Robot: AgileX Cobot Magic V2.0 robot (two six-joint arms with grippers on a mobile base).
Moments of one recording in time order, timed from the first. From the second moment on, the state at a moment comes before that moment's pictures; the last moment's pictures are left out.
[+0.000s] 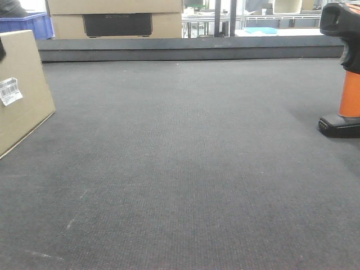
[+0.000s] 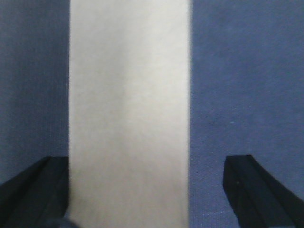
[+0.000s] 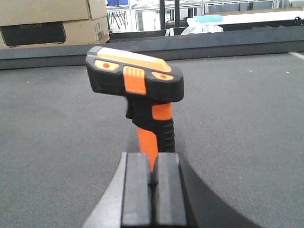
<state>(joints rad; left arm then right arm) -0.04 1.49 -1.31 0.05 0.99 -0.08 -0.15 0.64 -0.06 -0.13 -0.43 0.24</state>
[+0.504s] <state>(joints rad) -0.04 1.13 -1.22 0.07 0.86 -0.13 -0.15 0.64 -0.06 -0.13 -0.43 0.24</state>
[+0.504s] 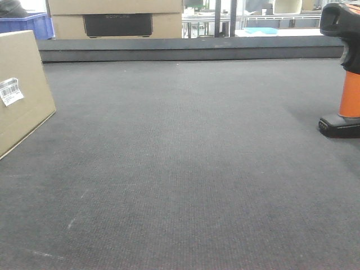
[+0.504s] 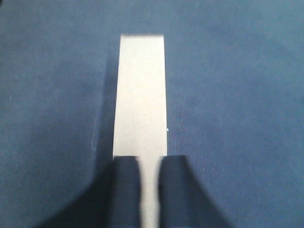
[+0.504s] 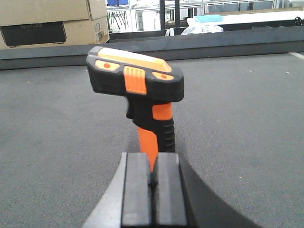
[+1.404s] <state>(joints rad) 0.16 0.40 -0.45 0.05 0.27 -0.13 -0.15 0.46 -0.25 -0.25 -0.08 0.31</state>
